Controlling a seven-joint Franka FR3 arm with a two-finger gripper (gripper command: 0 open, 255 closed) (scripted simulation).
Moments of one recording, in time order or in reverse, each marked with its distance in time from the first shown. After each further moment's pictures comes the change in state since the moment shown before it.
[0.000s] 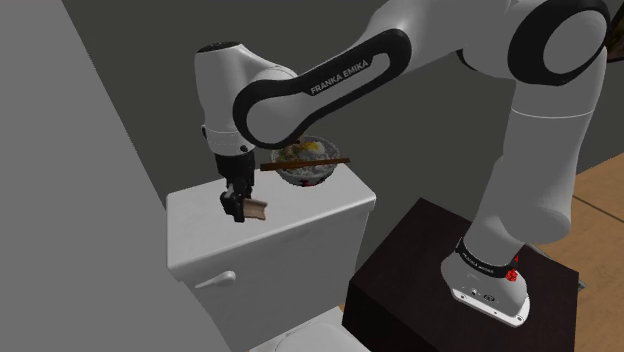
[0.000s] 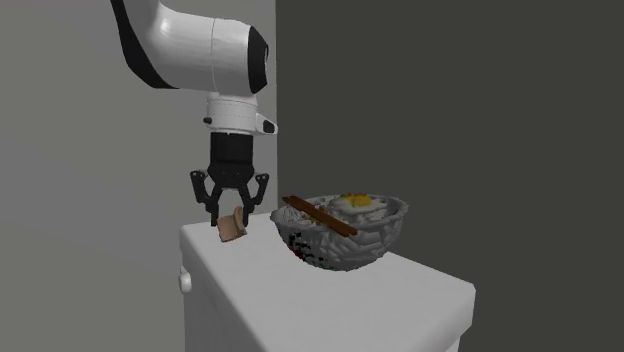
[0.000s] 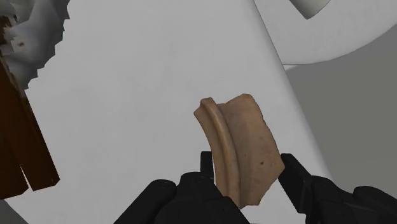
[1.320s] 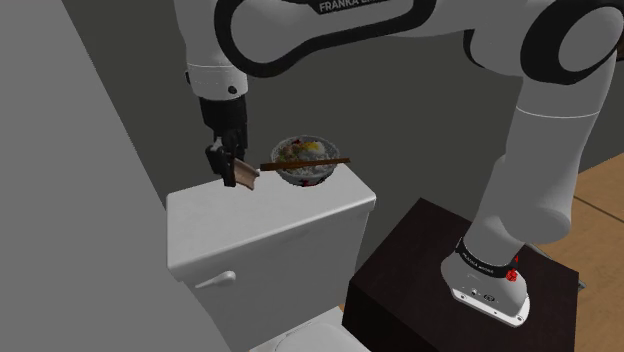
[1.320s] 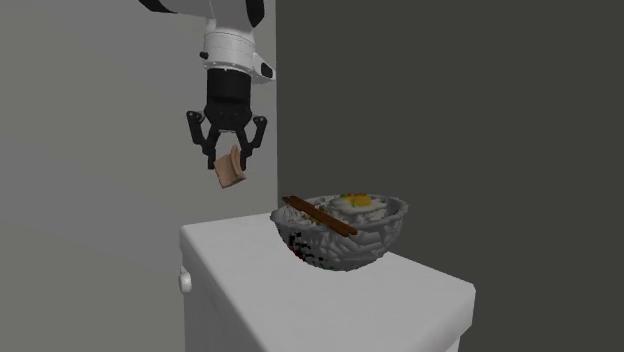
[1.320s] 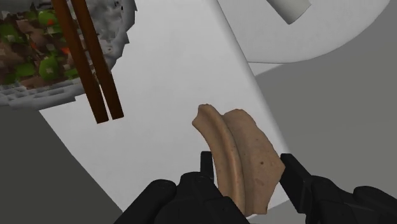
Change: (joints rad) arm 0.004 -0.037 0.010 0.227 0.019 -0.260 0.000
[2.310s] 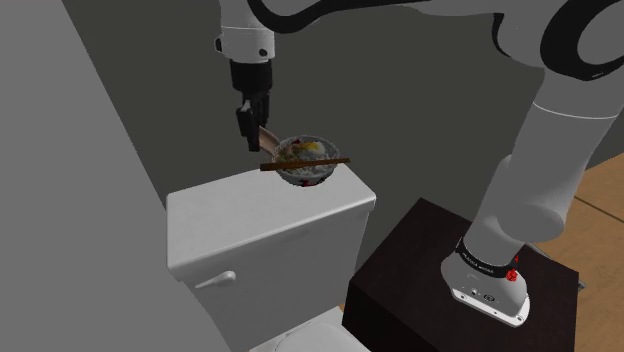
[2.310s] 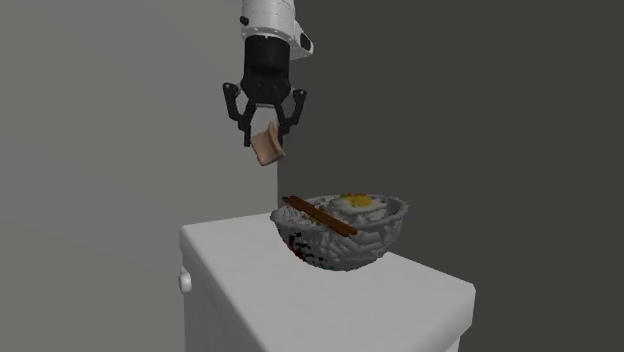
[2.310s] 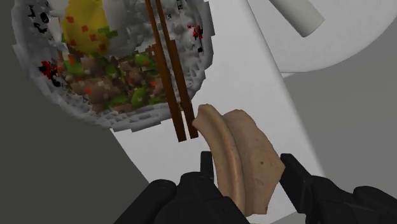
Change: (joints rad) arm -0.097 -0.123 -0.053 -0.041 0.063 -0.077 -0.152
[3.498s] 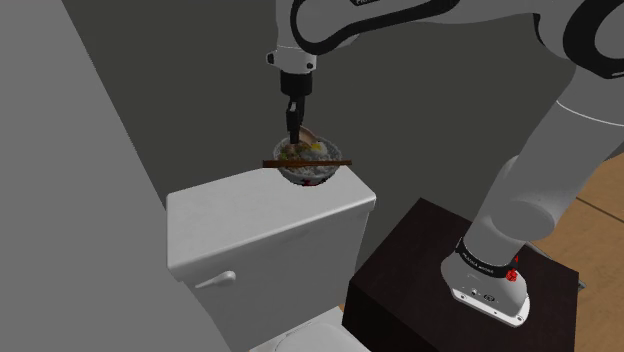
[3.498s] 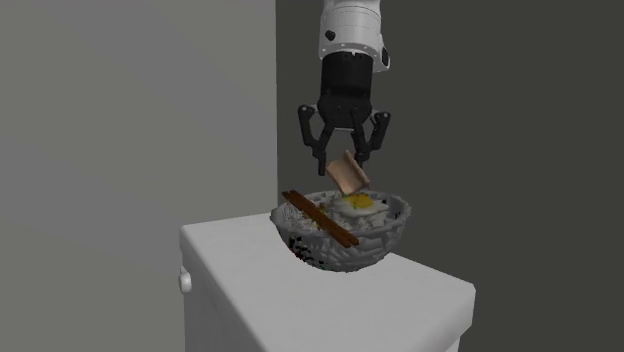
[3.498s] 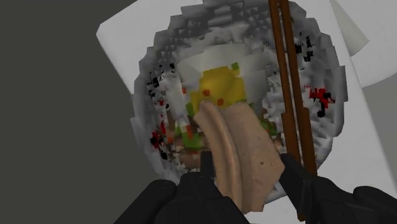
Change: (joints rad) arm -0.131 -0.157 -0.130 -0.294 0.062 0.133 -0.282
